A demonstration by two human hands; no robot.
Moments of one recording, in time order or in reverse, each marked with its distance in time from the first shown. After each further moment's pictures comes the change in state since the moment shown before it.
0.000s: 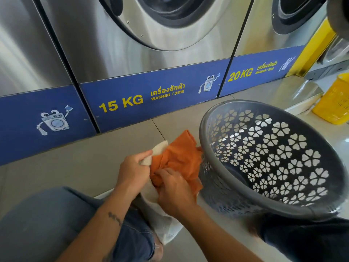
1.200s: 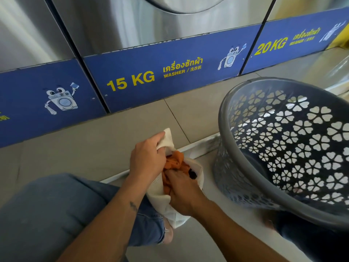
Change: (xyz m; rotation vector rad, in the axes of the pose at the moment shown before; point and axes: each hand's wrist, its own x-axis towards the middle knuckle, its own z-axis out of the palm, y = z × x) left_hand 0.024 -0.018 0.024 0.359 0.119 0.169; right_hand 0.008 0.046 0.052 0.174 -0.313 -0.027
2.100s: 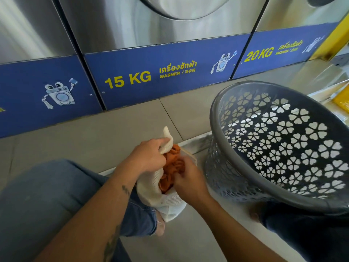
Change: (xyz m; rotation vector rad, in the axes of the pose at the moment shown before) left_hand -0.004 0.006 -0.011 0.056 -0.525 -0.054; right_hand -0.036 -0.020 -0.025 0.407 0.390 0.143
